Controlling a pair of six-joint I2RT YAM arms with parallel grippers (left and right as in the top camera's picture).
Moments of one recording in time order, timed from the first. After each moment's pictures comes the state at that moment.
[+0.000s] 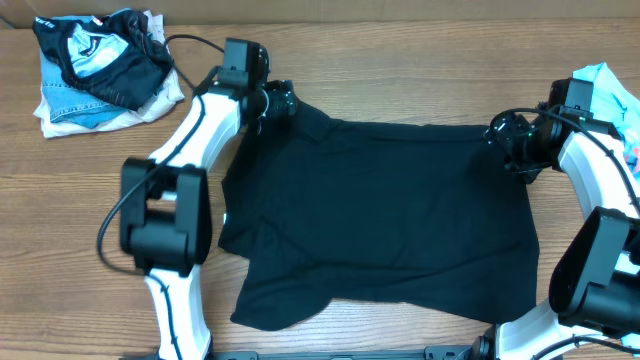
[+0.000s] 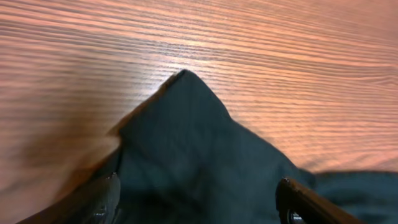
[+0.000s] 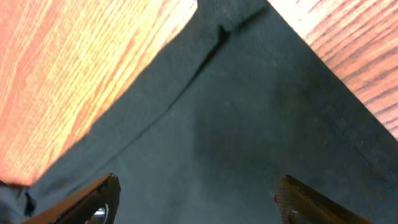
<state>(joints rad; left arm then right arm) -0.19 2.18 1.64 -0.48 0.22 -0.37 -0.27 1.80 1.26 -0.70 -0.26 0.52</state>
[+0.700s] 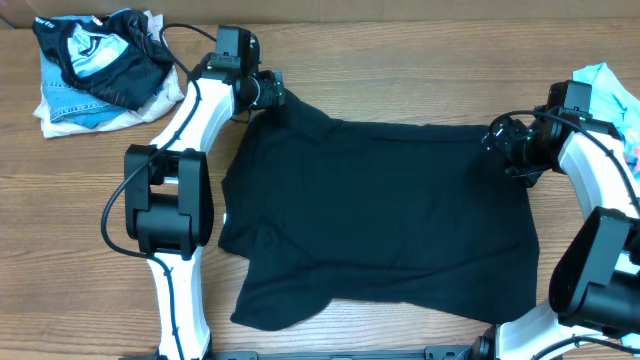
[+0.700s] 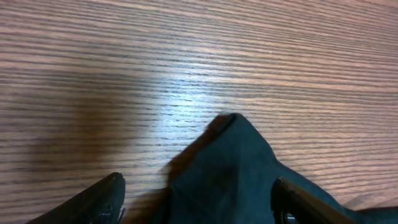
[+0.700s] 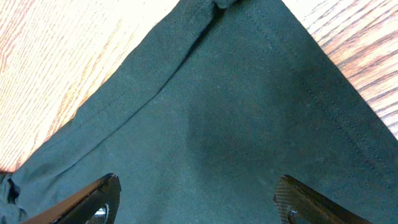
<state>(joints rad) -0.15 2.29 1.81 -0.56 0.19 -0.31 -0.27 1.80 1.26 -0.74 -0.26 0.48</state>
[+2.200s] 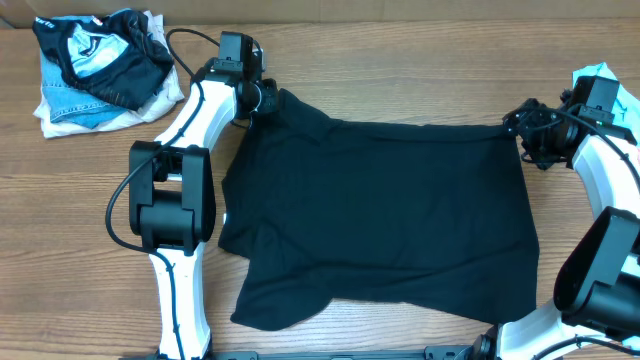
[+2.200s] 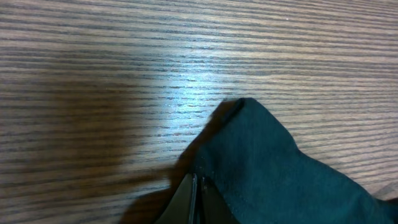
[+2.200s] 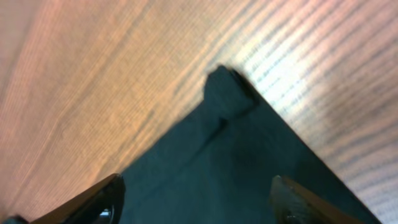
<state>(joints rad) -0.15 2.32 1.81 -0.58 0.20 -0.25 -0.34 1.80 1.26 -0.51 -0.27 0.53</state>
